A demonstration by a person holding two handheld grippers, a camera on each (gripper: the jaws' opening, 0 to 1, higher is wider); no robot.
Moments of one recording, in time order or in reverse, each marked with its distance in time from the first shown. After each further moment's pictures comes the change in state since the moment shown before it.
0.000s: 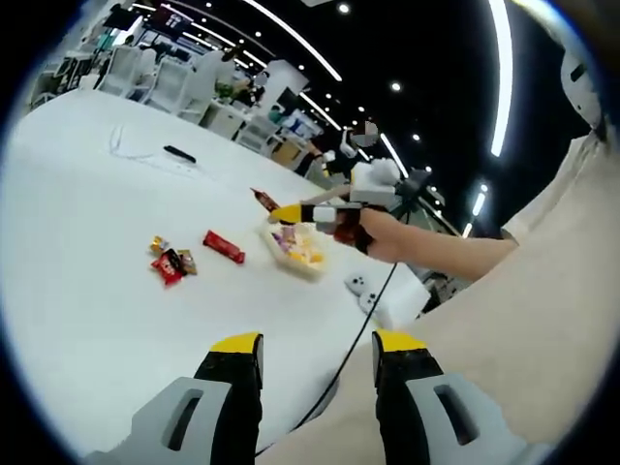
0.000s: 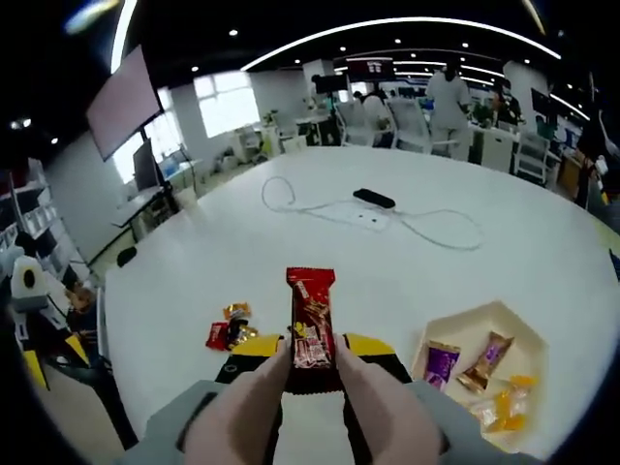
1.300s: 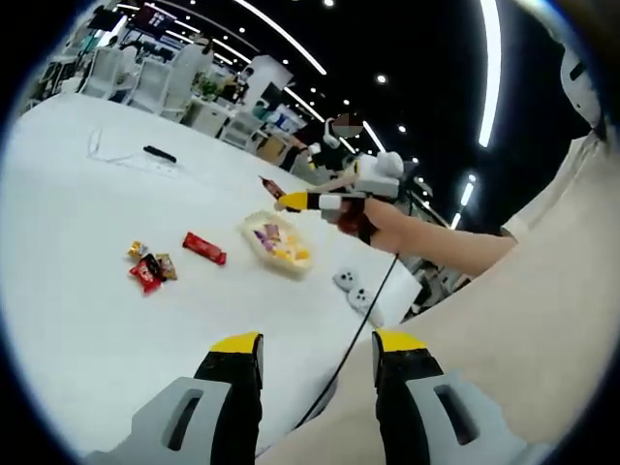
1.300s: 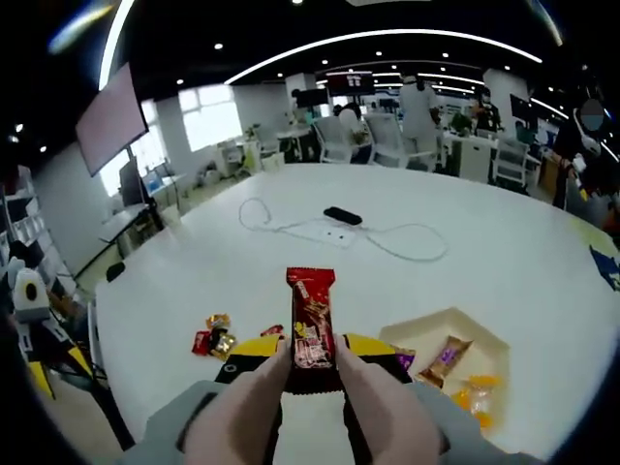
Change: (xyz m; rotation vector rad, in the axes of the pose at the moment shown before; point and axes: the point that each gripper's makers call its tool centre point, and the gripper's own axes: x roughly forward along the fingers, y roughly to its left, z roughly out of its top) left arm 0.013 -0.014 0.000 0.035 0.029 -0.051; right arm -0.034 -0.031 0.016 0.024 -0.061 -0.073
